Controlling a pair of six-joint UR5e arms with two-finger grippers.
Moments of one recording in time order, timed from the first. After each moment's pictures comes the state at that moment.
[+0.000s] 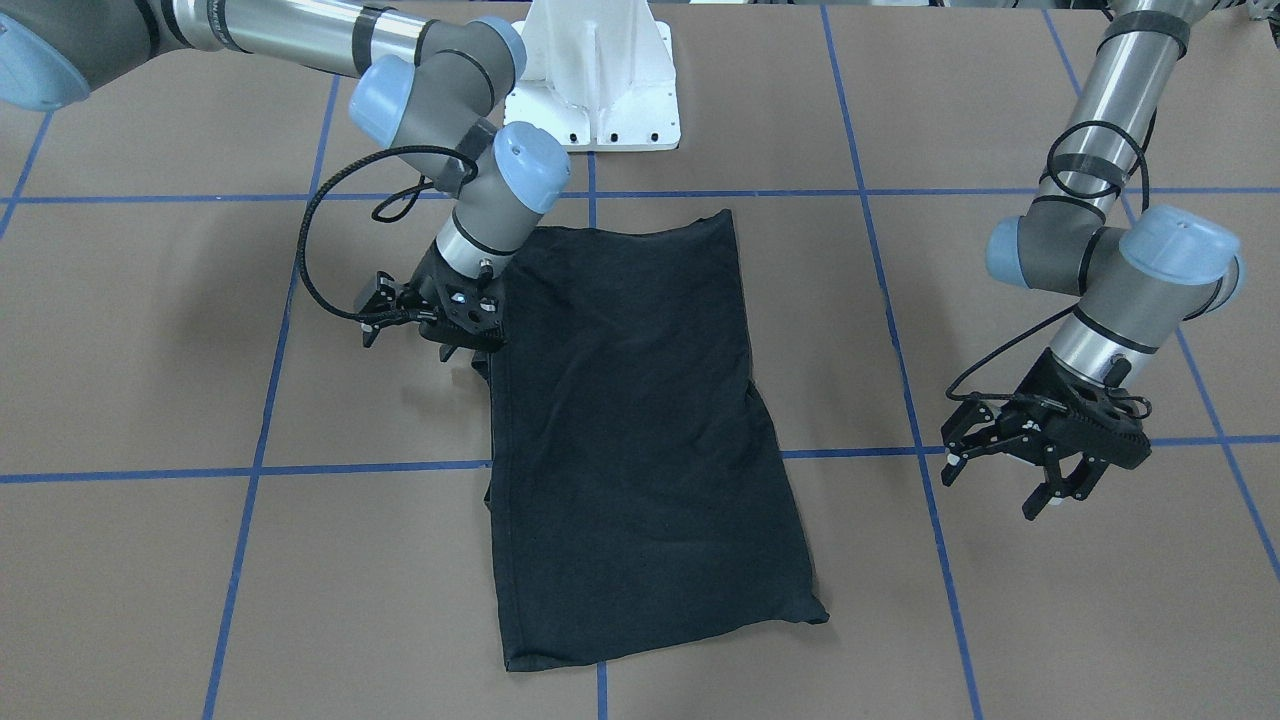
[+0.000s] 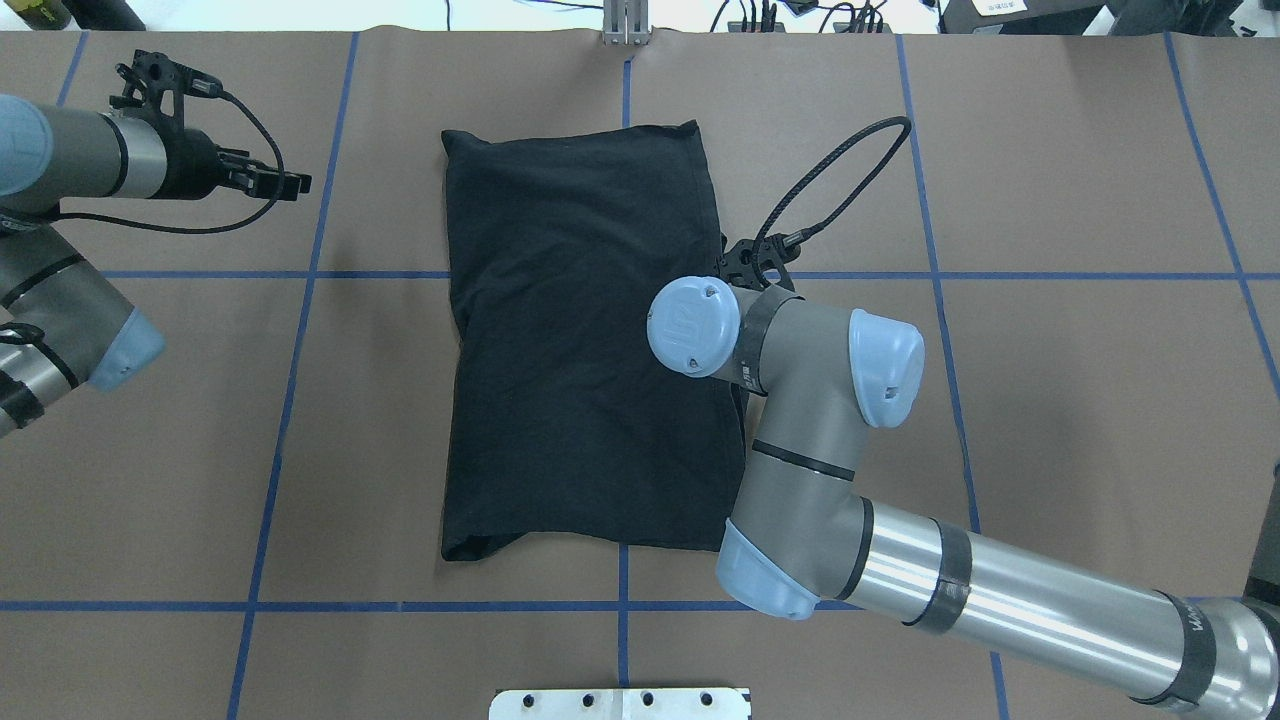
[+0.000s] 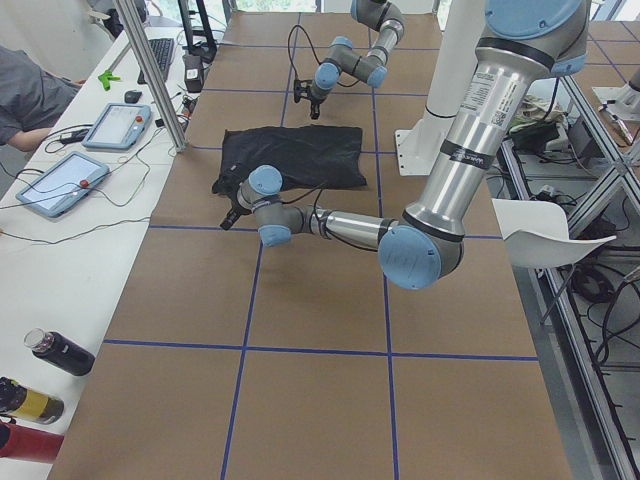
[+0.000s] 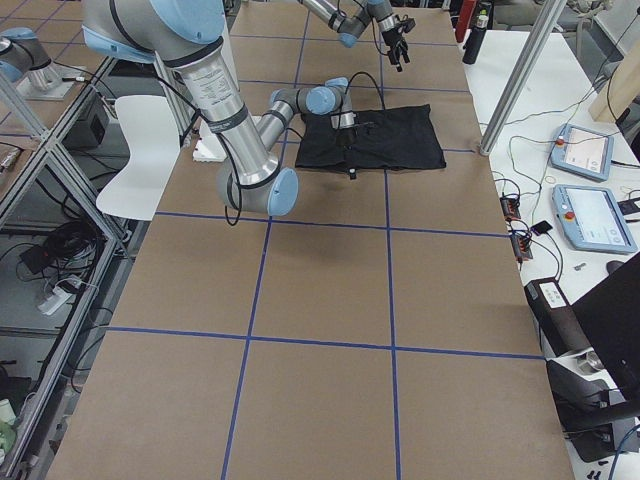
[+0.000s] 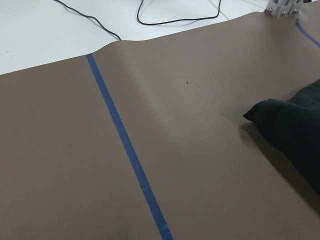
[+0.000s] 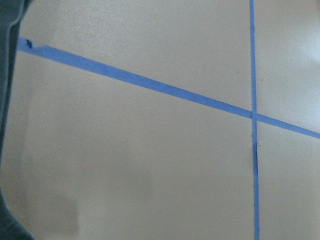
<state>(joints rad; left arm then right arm) -0.97 -1.96 -1.25 -2.68 -1.92 -0.68 0.47 -0.87 1.63 -2.08 1.43 1.05</state>
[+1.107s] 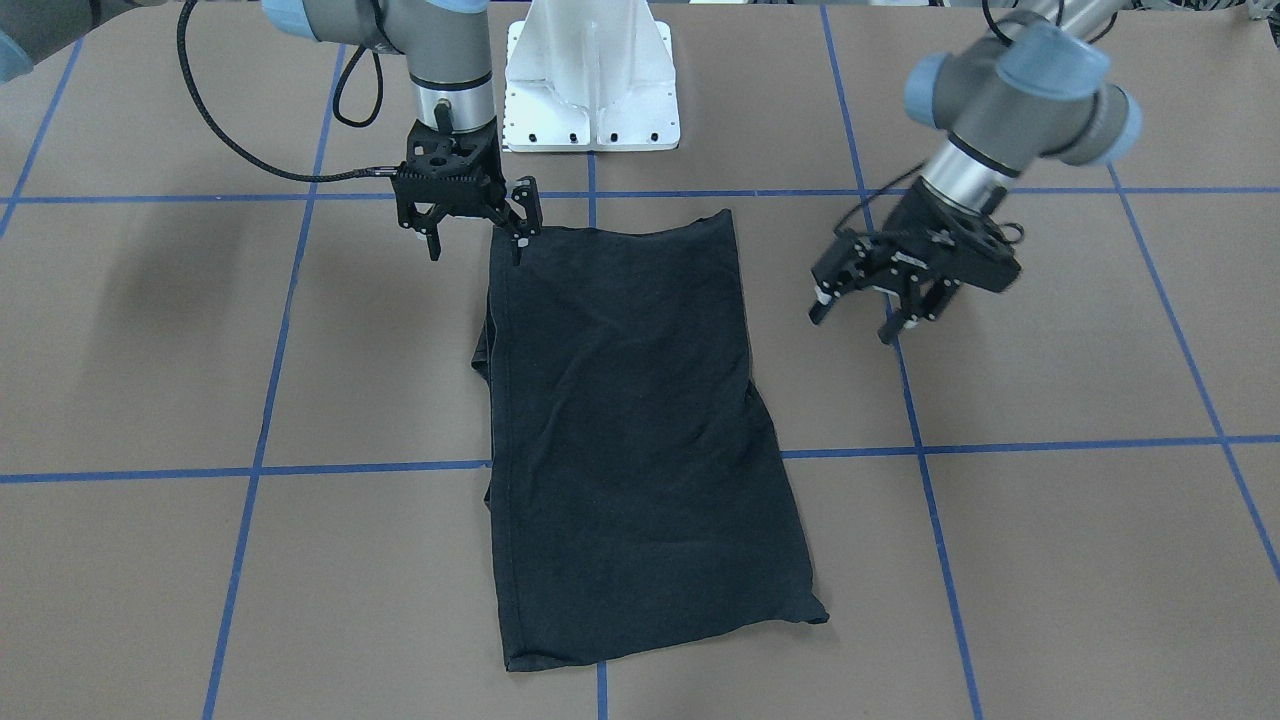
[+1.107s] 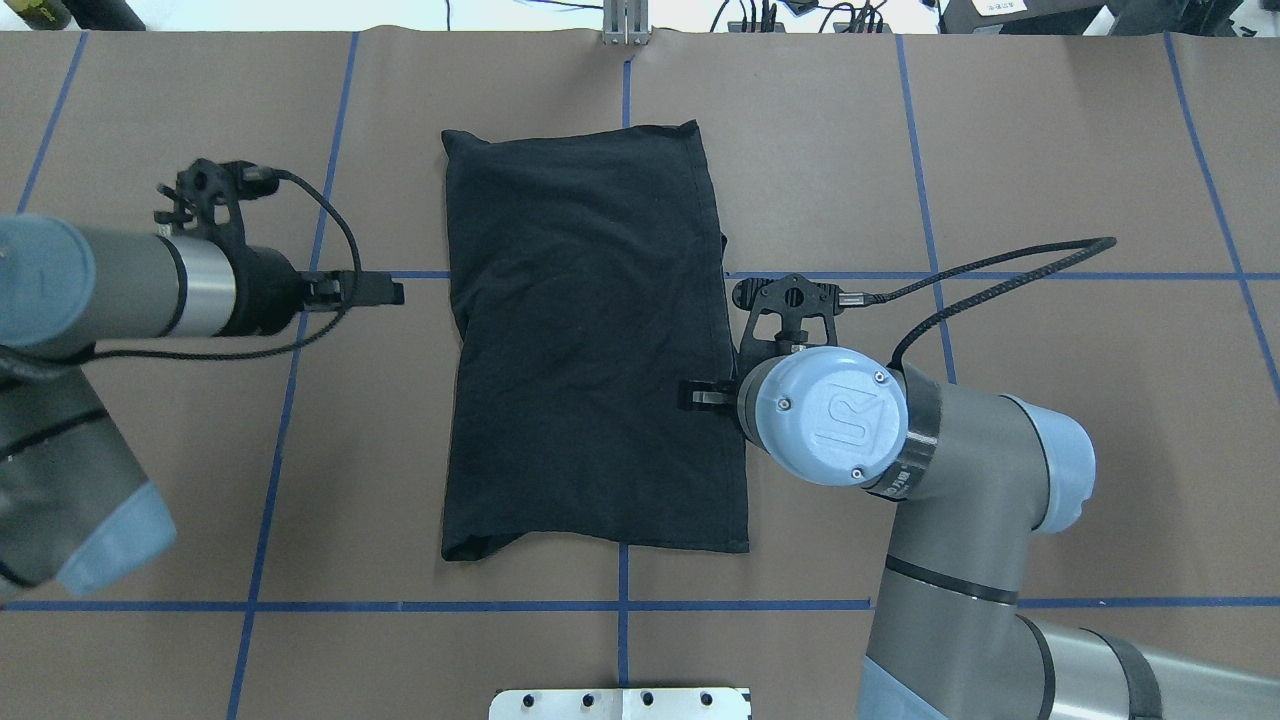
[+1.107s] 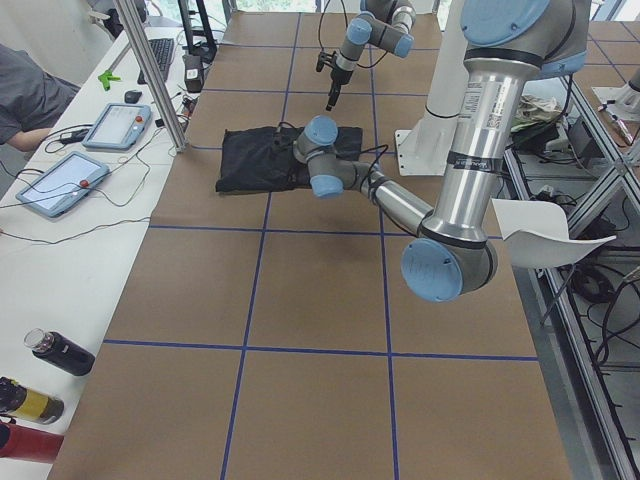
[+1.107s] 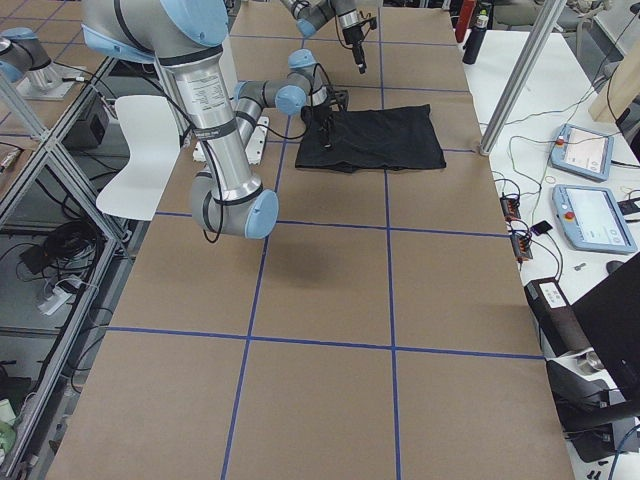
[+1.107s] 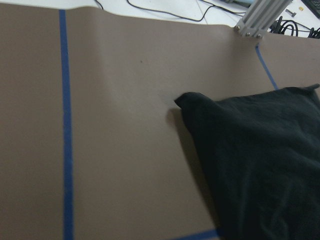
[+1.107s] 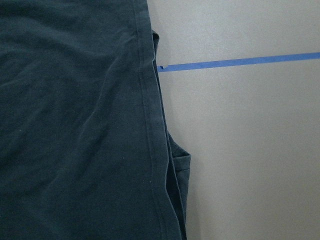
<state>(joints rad) -0.64 -1.77 -1.95 -2.20 -1.79 -1.27 0.37 -1.09 1.99 -1.64 1.49 1.40</state>
